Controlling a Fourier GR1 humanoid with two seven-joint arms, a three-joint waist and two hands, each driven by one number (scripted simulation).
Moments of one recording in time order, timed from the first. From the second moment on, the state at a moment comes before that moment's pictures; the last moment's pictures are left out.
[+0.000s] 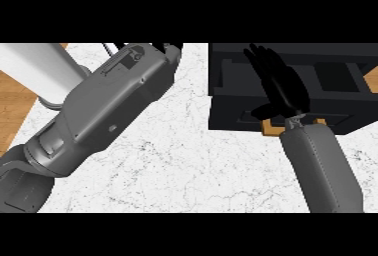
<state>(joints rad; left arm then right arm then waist) -1.31 0.21 -0.60 -0.74 0.93 0.83 -0.06 -0.57 -0.14 0.03 -1.24 1.14 -0.06 -0.09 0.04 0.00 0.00</state>
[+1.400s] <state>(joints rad) -1.13 0.42 -0.58 -1.09 0.82 0.85 0.10 -1.02 -0.18 -0.16 -0.37 1.29 -0.65 -0.13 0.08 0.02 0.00</state>
